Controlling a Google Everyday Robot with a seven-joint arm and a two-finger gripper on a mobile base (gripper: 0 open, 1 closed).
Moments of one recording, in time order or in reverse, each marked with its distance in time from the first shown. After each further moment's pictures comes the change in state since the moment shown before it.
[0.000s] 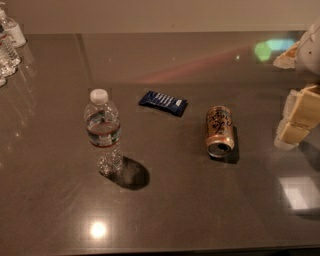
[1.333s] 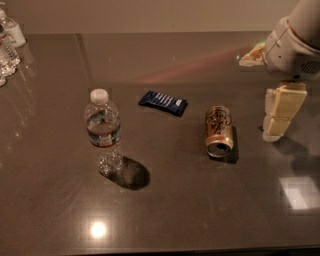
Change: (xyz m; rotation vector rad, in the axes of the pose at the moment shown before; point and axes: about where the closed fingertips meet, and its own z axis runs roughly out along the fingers) arm -0.027 -0.021 0.030 -0.048 -0.025 -0.283
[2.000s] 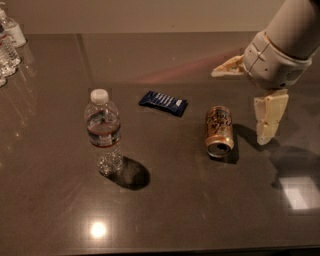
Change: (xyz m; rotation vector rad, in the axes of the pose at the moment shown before) arm -0.023 -0.002 0.031 -0.074 -0.102 -0.320
